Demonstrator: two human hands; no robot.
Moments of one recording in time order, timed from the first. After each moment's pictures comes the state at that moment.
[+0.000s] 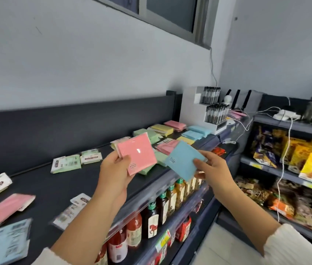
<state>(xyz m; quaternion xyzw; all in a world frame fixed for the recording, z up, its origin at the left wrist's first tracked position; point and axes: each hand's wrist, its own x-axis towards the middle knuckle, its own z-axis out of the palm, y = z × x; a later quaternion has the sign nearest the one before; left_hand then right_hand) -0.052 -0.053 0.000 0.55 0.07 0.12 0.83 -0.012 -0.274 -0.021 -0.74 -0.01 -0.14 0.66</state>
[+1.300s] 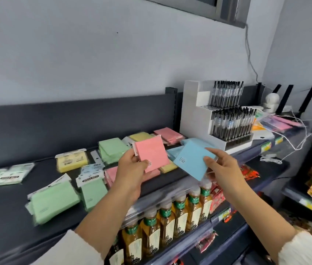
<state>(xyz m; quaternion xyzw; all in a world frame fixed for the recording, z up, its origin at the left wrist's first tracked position) 0.186 -0.270 -0.017 0.58 0.14 0.17 0.79 0.254 -0.471 -0.033 -0.72 -0.08 -0.05 0.68</state>
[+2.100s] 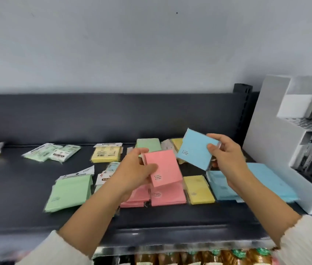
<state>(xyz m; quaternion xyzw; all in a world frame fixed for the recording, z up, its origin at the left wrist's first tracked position) 0.227 -0.228 -0.011 0.70 0.32 0.20 0.61 0.398 -0.365 -0.016 -0.71 -0.25 0.08 0.65</state>
